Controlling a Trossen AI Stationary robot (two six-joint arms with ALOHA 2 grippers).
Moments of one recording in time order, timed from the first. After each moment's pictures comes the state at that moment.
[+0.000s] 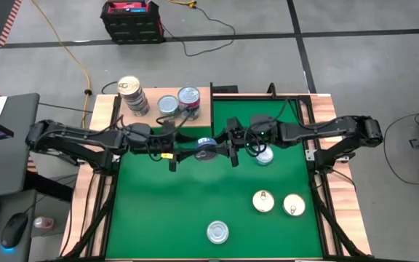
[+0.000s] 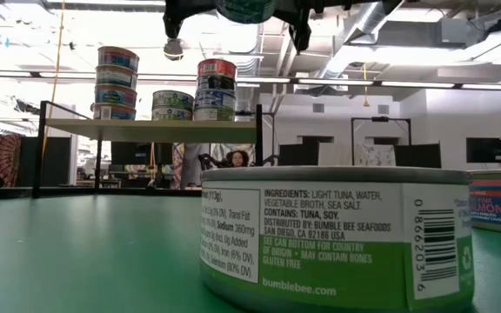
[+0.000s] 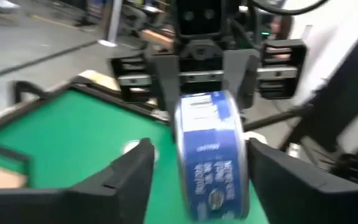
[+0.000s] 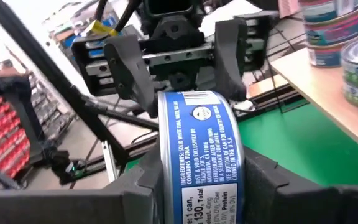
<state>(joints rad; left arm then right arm) -0.06 1.11 0.87 0.20 -0.17 -0.35 -0.04 1.42 1.04 0.27 -0.15 0.42</state>
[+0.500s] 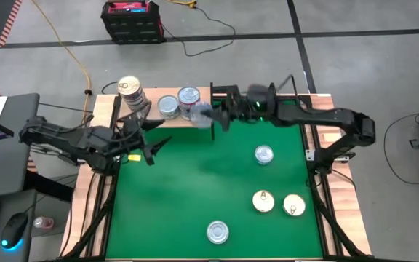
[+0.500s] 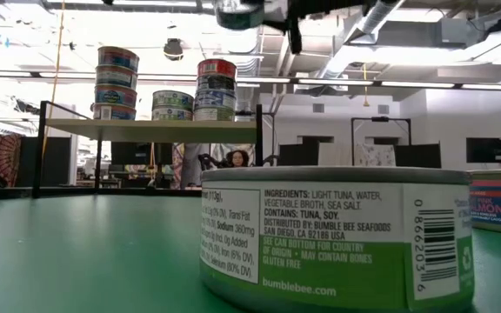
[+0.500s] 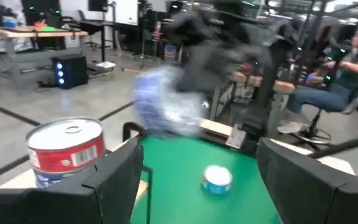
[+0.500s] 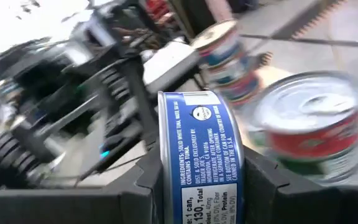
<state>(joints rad) -0.29 0.81 0.87 -0.05 -0.74 -0.15 -0.26 1.50 1.25 0.15 -0.15 0.56</state>
